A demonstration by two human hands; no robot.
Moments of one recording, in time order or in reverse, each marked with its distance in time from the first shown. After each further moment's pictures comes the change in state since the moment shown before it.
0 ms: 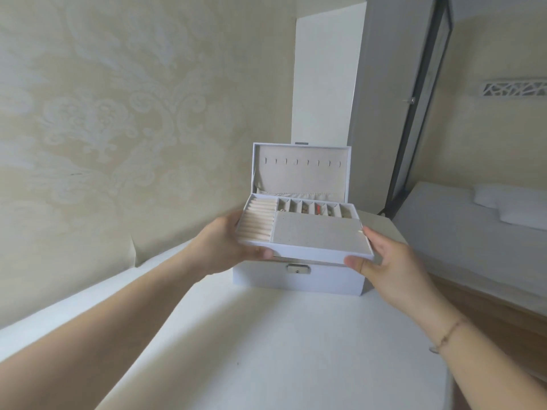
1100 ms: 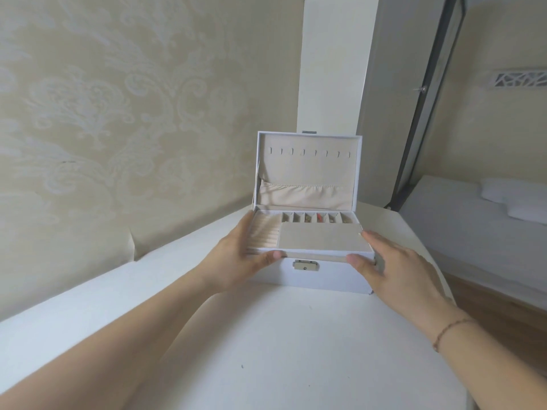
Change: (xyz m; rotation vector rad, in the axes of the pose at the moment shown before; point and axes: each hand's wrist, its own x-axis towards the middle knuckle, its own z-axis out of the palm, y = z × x) left_hand 0.006 -0.042 0.032 0.156 0.056 0.007; right_hand 0.005 0.020 0.015 -0.570 0.062 -0.029
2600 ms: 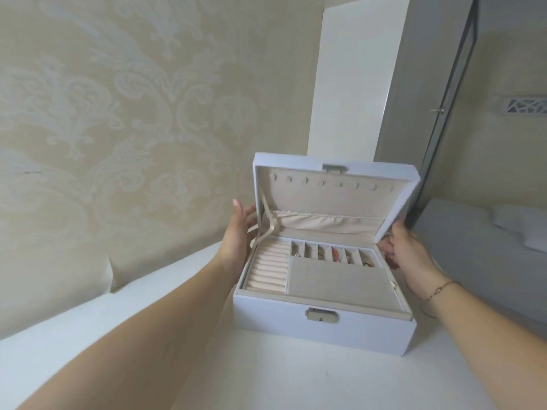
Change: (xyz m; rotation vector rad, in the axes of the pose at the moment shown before) left_hand 0.116 -0.040 0.008 -0.897 0.167 -0.208; right_hand 0.146 0.031 0.053 0.897 0.016 0.399
